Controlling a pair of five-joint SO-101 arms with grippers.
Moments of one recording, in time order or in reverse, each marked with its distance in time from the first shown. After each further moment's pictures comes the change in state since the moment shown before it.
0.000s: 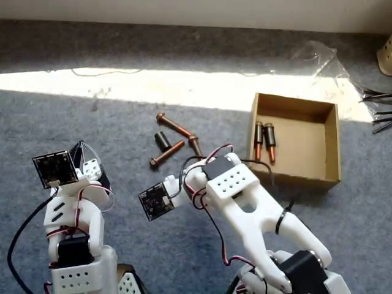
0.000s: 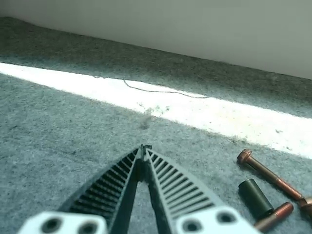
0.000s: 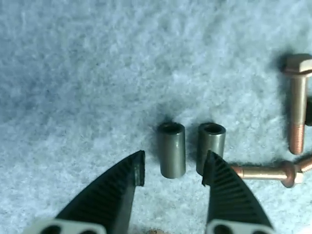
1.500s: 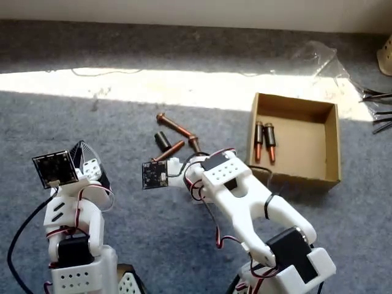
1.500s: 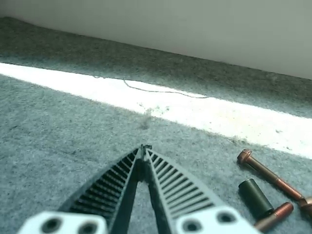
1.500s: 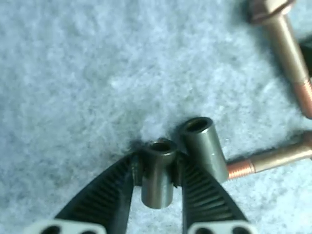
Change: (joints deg) left arm 0.0 0.0 0.0 0.0 -0.1; right arm 2.8 10.7 0.0 -13.3 -19.2
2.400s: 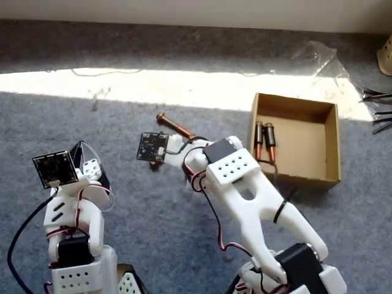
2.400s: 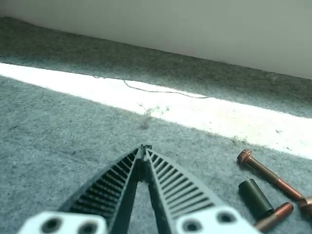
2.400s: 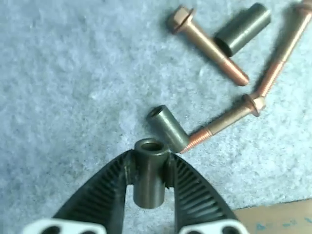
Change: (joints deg) left arm 0.0 0.0 0.0 0.0 0.0; right arm 0.0 -9.4 -11.1 15.9 -15.5
